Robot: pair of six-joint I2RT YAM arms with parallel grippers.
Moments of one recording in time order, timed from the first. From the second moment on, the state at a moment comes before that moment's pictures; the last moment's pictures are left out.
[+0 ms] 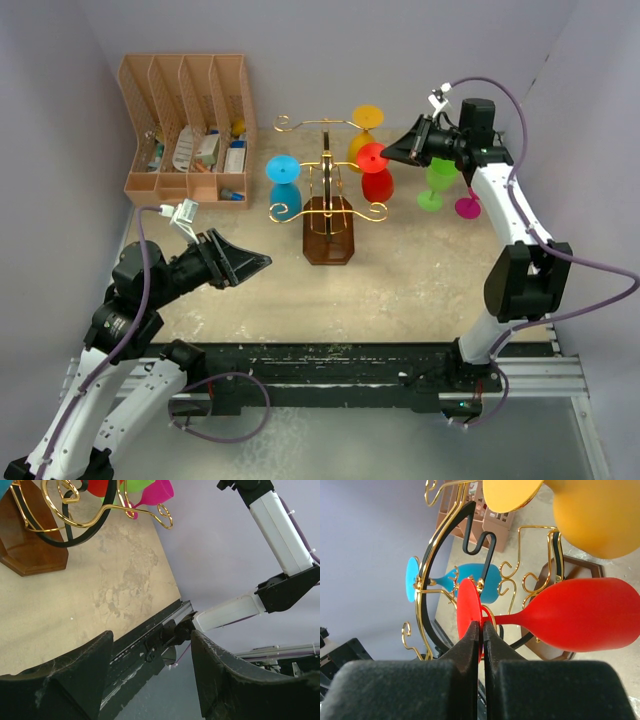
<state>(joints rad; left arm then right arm) -0.42 0.53 0.85 -0.49 0.44 -0.88 0.05 1.70 1.56 -0.36 -0.85 0.60</state>
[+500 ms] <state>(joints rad) -0.42 0.53 0.84 -0.49 0.44 -0.88 0.04 1.63 1.50 -0.33 -0.86 0.64</state>
